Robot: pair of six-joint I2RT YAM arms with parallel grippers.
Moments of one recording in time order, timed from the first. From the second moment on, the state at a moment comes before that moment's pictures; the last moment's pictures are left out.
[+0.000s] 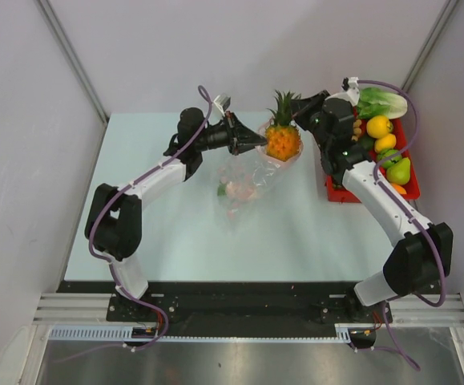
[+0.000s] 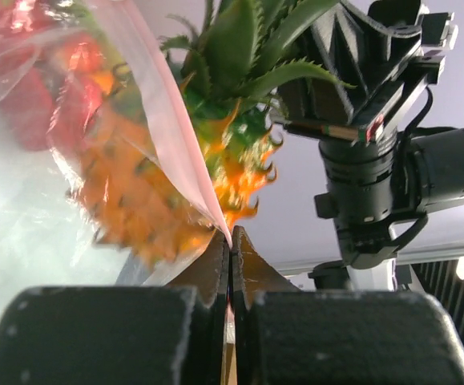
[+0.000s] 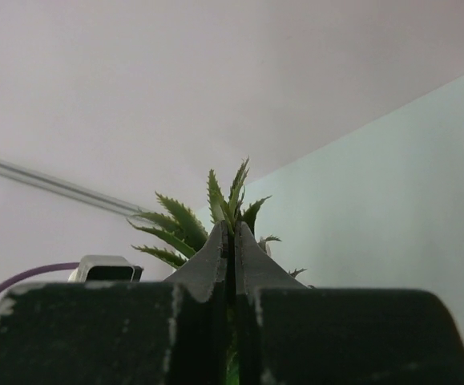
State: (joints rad) left arm -0.46 1.80 1.36 0.43 0.85 -1.32; right arm 0.38 1.48 1.36 0.07 0.20 0.88
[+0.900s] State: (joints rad) left arm -0.46 1.75 1.40 0.43 0.92 -1.10; right arm 0.28 1.37 1.19 0.17 -0.56 0.57
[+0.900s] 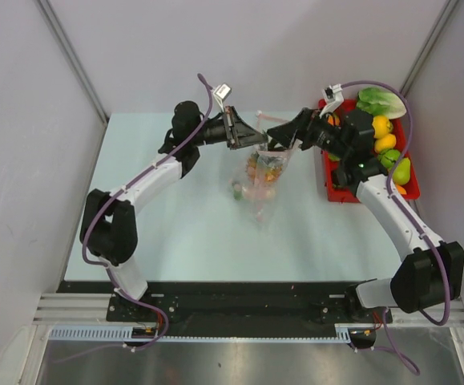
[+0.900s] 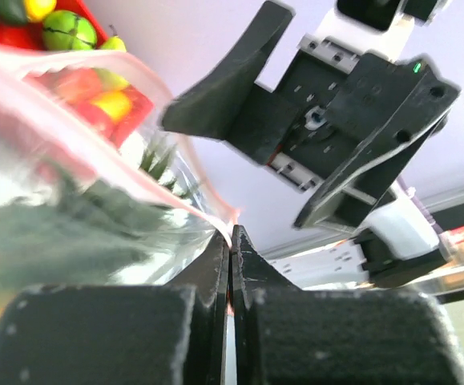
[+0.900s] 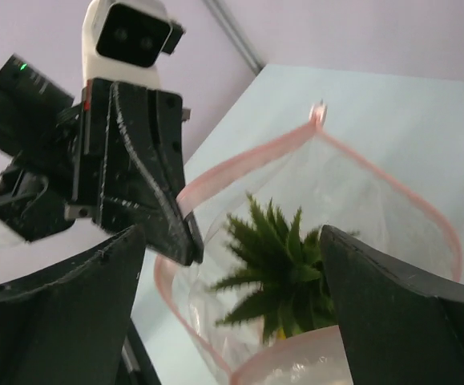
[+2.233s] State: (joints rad) left arm -0.41 1.60 1.74 -0.77 0.43 -0.30; right arm 0.32 1.34 1.24 -0.17 -0.66 0.33
